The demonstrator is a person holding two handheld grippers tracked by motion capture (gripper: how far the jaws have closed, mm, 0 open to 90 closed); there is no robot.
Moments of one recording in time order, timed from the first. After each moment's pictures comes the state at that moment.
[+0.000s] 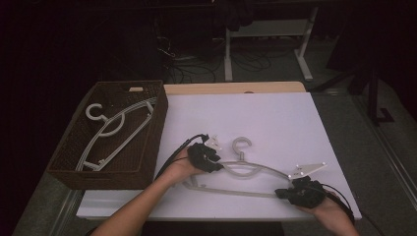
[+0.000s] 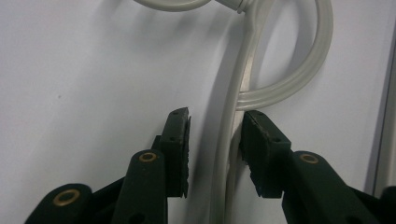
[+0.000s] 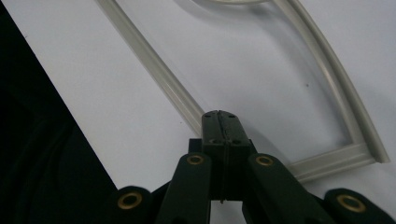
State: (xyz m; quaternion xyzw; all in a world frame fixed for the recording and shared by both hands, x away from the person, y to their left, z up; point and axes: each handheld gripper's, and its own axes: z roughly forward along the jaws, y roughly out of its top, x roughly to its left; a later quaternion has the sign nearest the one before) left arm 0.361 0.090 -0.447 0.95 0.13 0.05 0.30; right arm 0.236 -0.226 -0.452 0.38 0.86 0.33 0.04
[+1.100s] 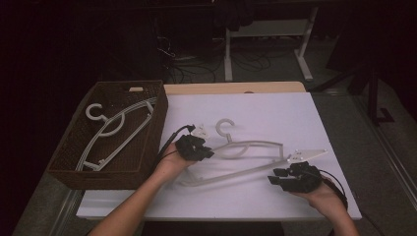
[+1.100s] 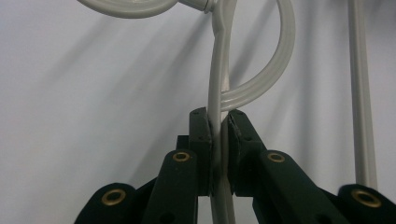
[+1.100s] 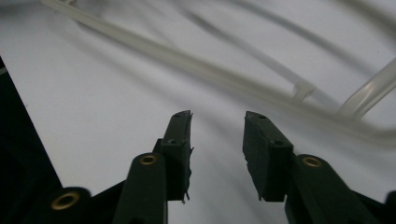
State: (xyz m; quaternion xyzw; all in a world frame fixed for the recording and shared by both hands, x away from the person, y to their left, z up) left arm 0.366 0.124 -0.407 0.91 0.22 0.08 0.34; right arm 0.264 -0.218 -0.428 0.38 0.84 0.38 0.08
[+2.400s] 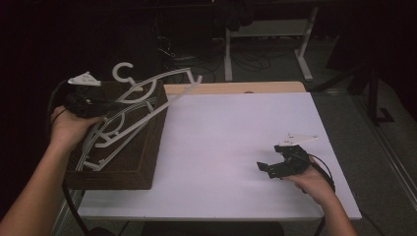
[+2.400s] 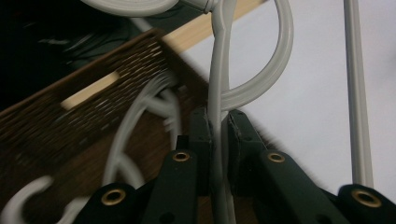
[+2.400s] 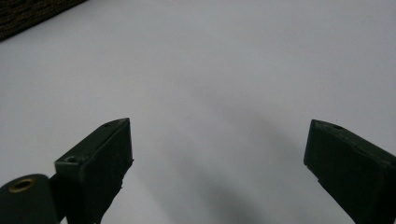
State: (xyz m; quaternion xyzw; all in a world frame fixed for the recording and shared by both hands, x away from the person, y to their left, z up) left arm 0.378 0.363 -0.260 0.83 0.39 0.23 0.33; right arm 0.303 -0.201 -0.423 0.39 0.81 0.42 0.13
